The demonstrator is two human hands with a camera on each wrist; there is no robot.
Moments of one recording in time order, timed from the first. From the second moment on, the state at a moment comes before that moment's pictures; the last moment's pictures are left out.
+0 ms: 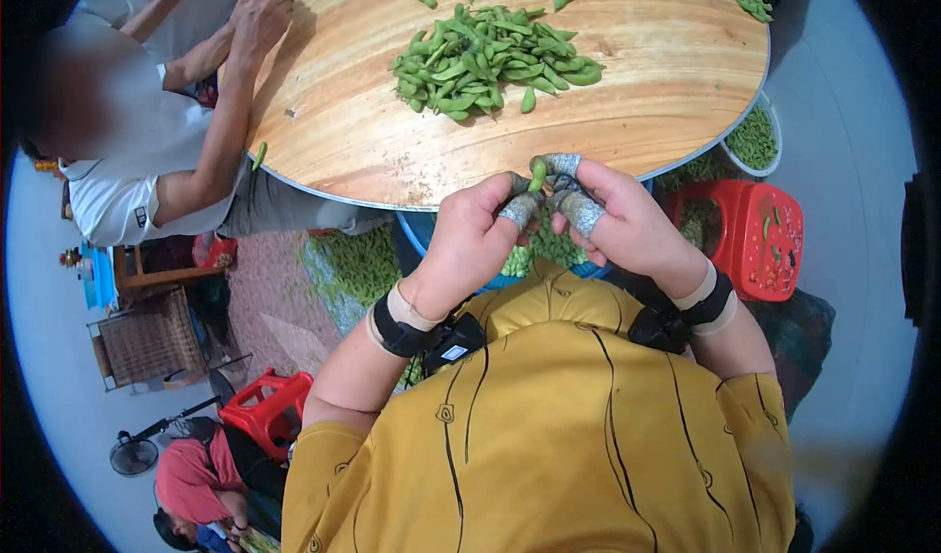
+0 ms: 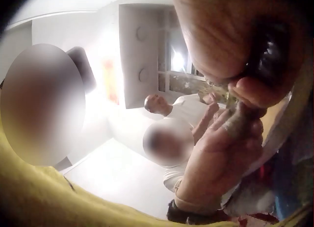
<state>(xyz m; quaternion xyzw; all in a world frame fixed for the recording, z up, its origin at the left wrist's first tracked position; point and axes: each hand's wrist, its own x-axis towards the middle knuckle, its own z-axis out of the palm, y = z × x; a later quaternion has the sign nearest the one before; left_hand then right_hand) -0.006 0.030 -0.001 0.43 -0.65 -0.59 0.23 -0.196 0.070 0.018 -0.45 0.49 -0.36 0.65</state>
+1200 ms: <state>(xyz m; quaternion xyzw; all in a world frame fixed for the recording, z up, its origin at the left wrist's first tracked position) 0.004 0.031 0.001 0.43 -0.58 -0.65 0.23 -0.189 0.065 0.011 -0.67 0.55 -0.37 0.33</state>
